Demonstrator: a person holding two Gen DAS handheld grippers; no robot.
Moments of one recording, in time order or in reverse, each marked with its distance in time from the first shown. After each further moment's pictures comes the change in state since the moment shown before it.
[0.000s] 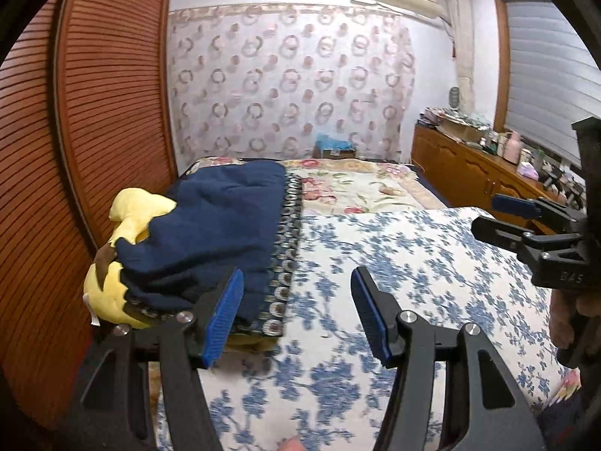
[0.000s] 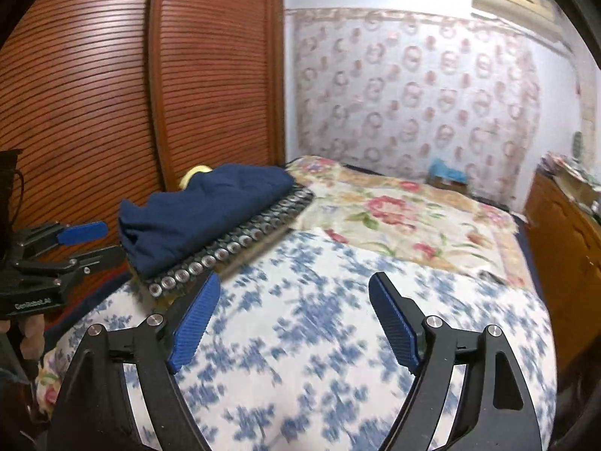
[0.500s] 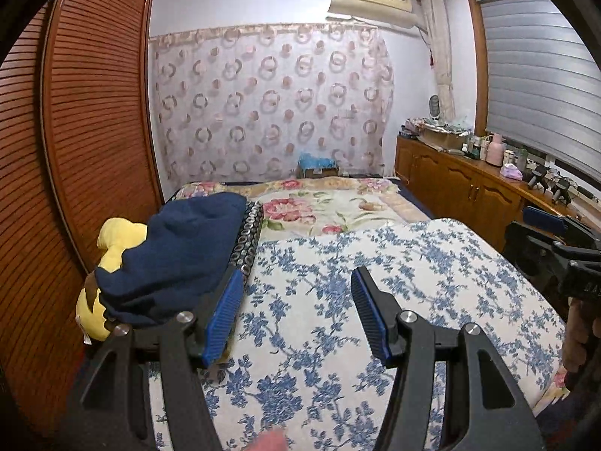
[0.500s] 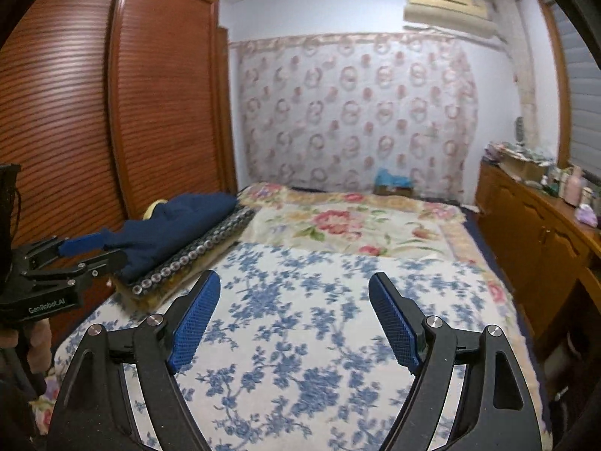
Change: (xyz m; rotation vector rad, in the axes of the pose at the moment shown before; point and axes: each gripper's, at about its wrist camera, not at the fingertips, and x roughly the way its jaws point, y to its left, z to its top) left arm -0.035 -0.060 0.015 0.047 -0.082 -0.025; right arm -0.099 -0.038 -0.029 0.122 -0.121 -0.165
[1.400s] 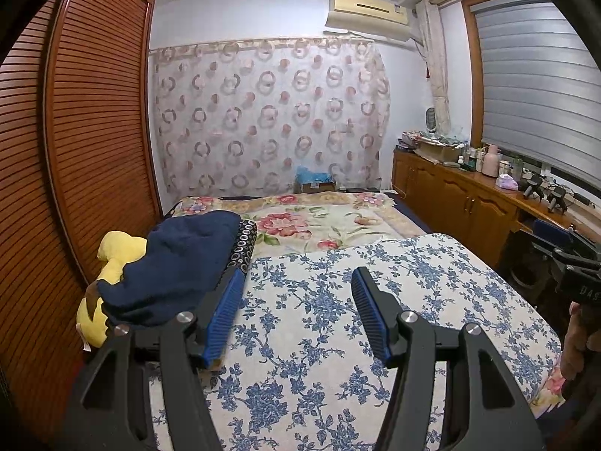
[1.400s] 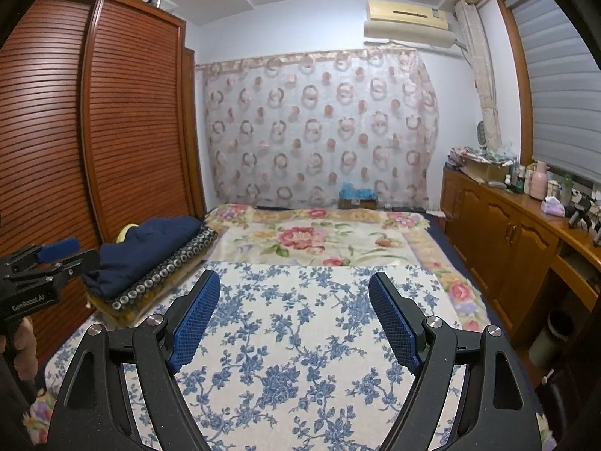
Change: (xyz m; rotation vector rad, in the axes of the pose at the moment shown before) left arm -0.020 -0.011 0.010 0.002 -0.047 -0.002; right arm -0.039 -0.020 -0.001 0.047 -0.060 -0.104
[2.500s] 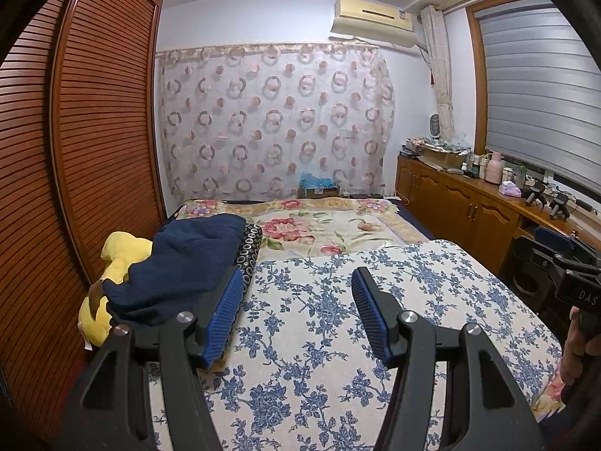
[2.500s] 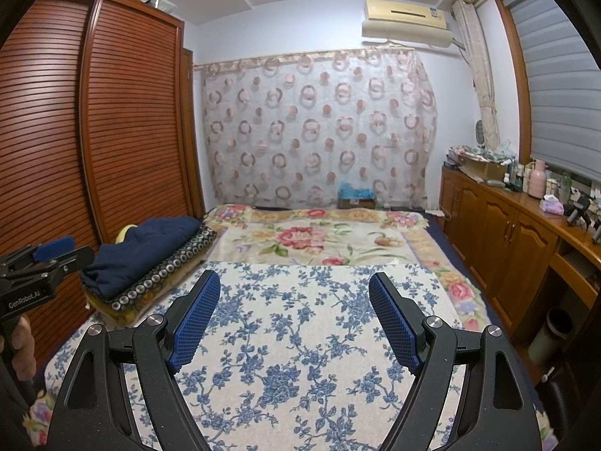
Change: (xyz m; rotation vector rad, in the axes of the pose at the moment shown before) left arm -0.003 0.006 -0.002 -0.013 -0.012 0.007; right arm 0.000 -0.001 -0.001 0.000 0.001 0.000
